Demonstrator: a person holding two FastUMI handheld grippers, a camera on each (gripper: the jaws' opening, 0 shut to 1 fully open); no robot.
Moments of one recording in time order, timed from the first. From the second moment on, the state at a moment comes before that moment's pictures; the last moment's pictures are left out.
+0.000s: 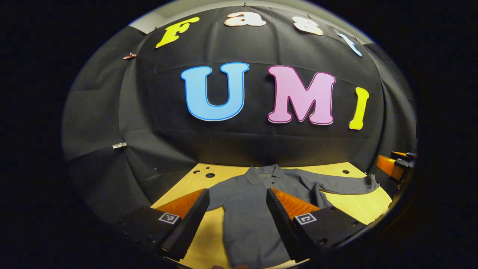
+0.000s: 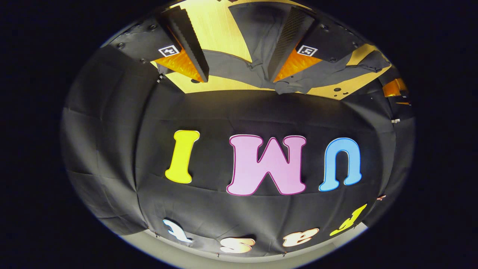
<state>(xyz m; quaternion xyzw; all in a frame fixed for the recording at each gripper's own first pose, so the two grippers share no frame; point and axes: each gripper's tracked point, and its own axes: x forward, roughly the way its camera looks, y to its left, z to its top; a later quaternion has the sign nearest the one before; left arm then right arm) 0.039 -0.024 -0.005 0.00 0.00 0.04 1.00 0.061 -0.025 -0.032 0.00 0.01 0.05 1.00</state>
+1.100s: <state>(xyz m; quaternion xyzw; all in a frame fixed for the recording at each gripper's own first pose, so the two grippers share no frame) 0.049 -0.036 -0.029 0.03 0.02 0.06 1.00 0.167 -0.164 -0.106 0.00 0.14 -0.07 0.99</state>
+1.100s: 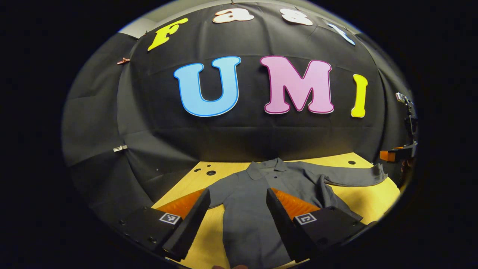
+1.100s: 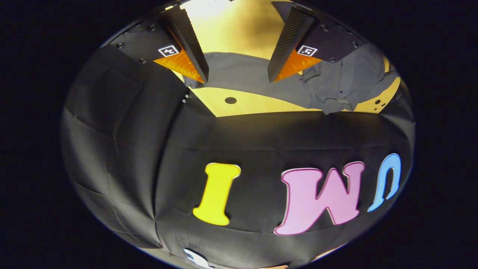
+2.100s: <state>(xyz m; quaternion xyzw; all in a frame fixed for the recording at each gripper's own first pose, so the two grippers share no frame) 0.080 -0.064 -0.057 0.07 0.10 0.06 0.99 0.284 -0.342 -0.254 0.06 0.29 -0.22 0.93</state>
